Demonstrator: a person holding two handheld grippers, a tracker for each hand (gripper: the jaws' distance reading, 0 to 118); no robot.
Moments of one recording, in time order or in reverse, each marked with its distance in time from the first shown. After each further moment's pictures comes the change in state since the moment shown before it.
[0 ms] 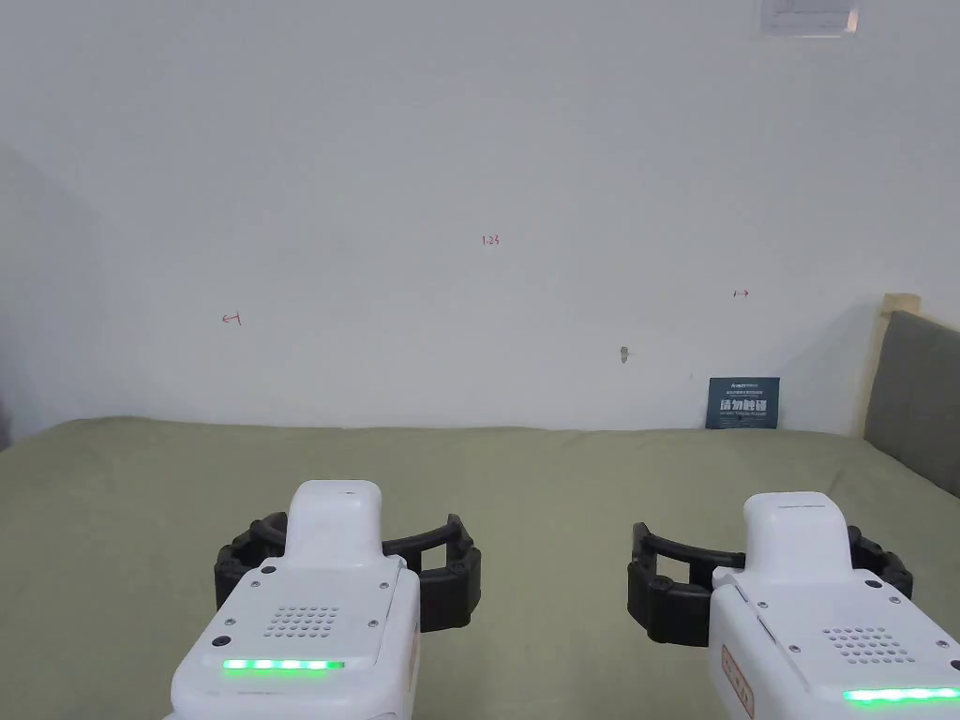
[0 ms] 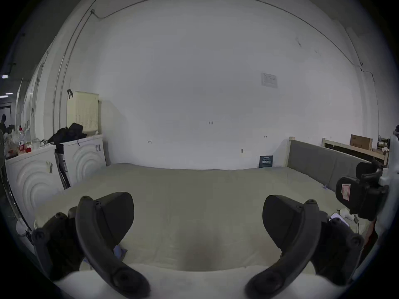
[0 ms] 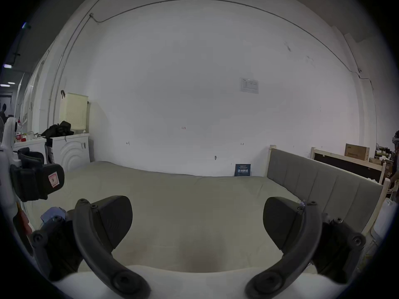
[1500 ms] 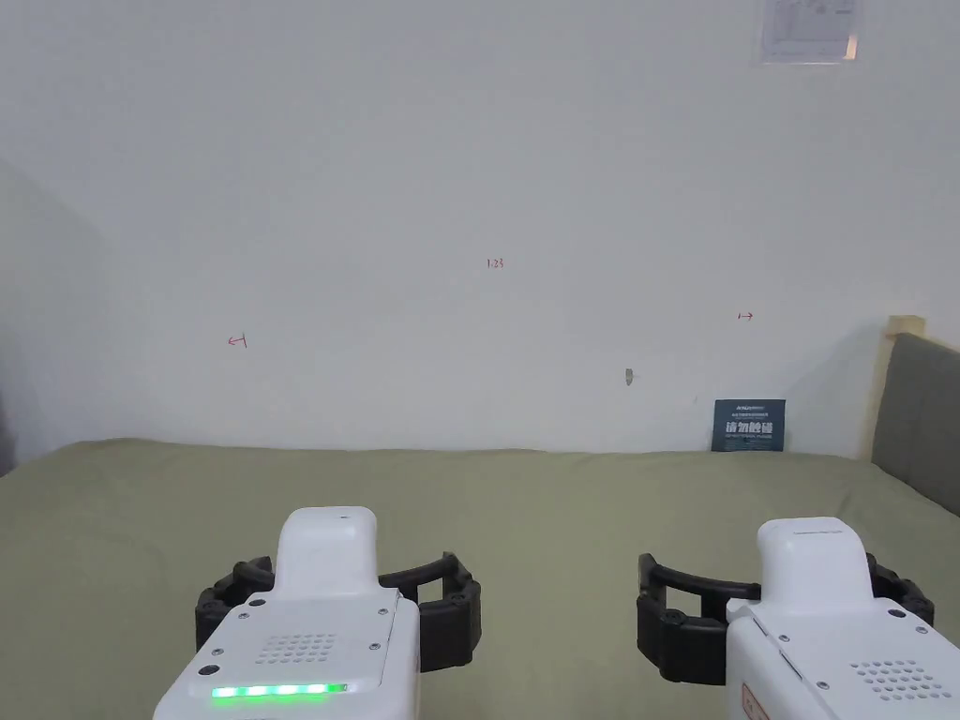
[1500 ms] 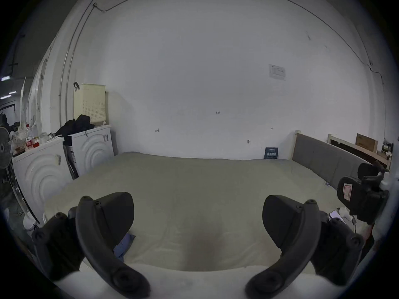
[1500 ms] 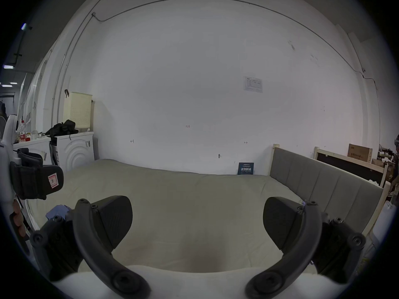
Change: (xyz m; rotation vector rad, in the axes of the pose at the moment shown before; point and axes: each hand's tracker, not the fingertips) left arm 0.000 0.015 0.023 -0.099 0.052 0.008; right arm -0.001 0.009 0.015 -0.006 0.030 0.006
